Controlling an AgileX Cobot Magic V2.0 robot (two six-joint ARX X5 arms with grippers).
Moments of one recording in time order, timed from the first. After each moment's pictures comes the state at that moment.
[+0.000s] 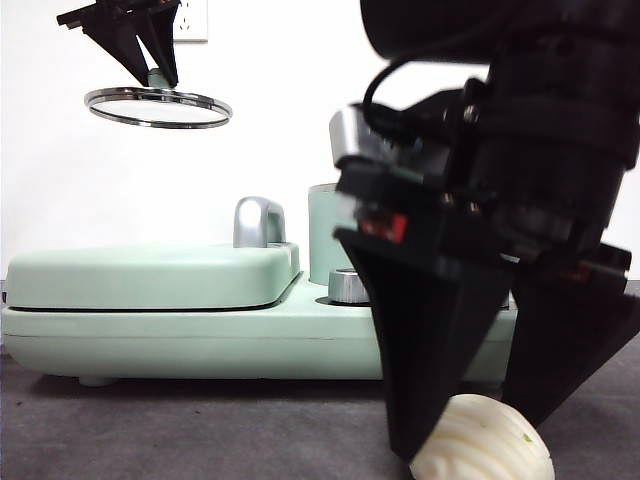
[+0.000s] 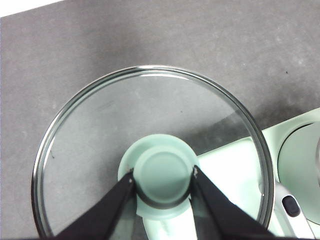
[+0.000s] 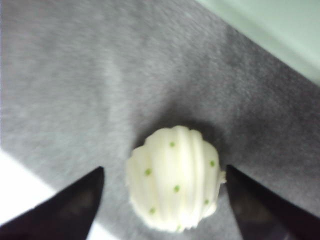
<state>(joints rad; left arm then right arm) -0.19 2.06 2.50 -1.34 0.15 0.13 0.95 1.44 0.79 -0.62 -0.11 0.44</state>
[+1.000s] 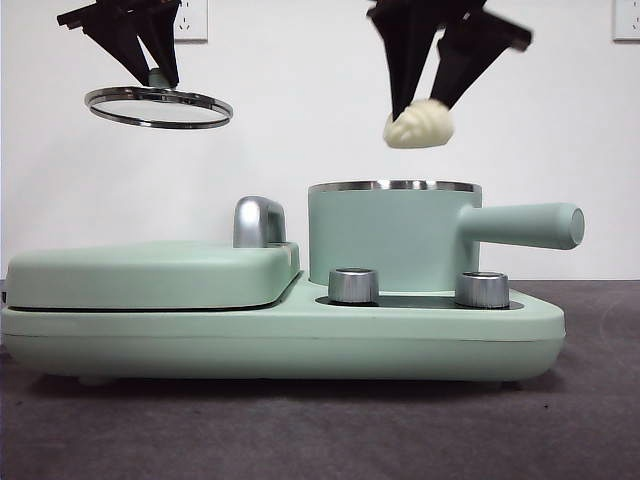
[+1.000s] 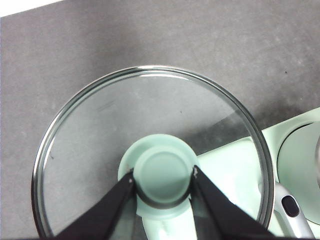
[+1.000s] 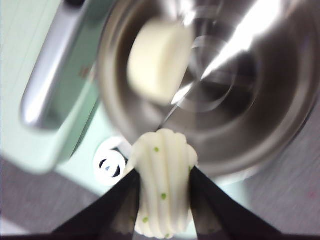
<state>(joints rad) -0.19 2.06 2.50 -1.34 0.15 0.13 0.56 1.77 1.83 -1.28 -0.10 0.19</state>
